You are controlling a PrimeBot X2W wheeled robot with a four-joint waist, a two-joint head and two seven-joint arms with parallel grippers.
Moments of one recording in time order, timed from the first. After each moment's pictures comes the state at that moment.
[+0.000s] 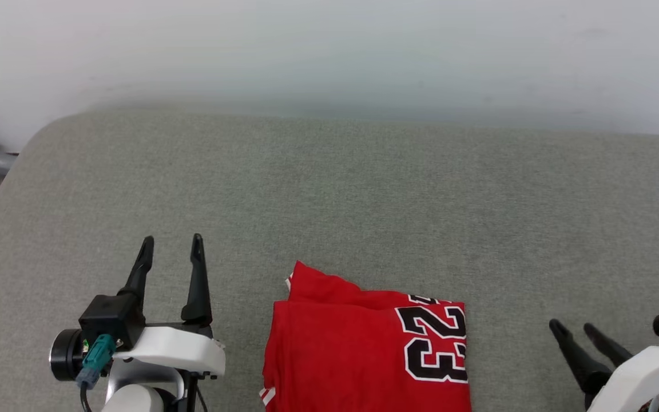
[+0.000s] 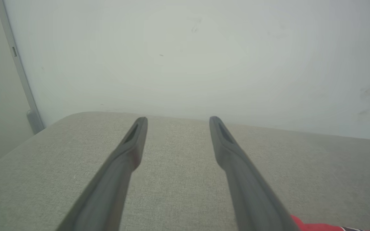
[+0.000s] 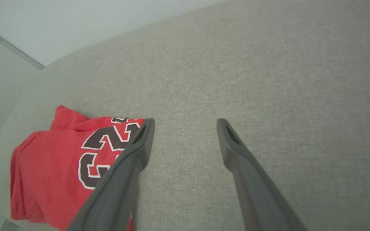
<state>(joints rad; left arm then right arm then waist) -0.11 0.31 -0.31 0.03 -0.45 0.26 -0.26 0.09 -0.18 -0.12 -0.07 0.57 0.13 0.45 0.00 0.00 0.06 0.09</state>
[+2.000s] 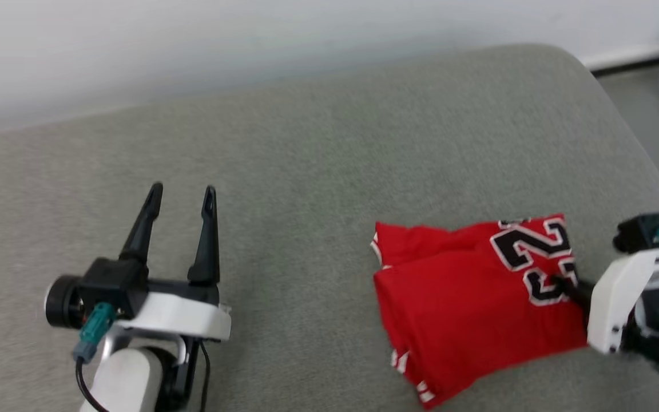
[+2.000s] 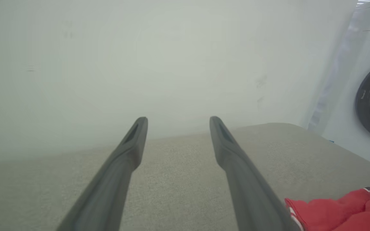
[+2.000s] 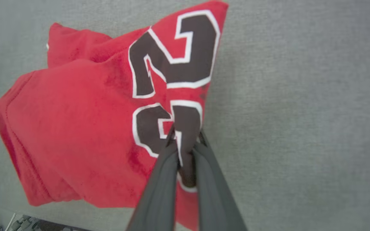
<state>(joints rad) -0.18 0.22 -0.21 -0.03 -0.27 0.11 -0.23 -0.29 -0.45 0.21 0.25 0.71 0.13 0.61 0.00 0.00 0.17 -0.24</state>
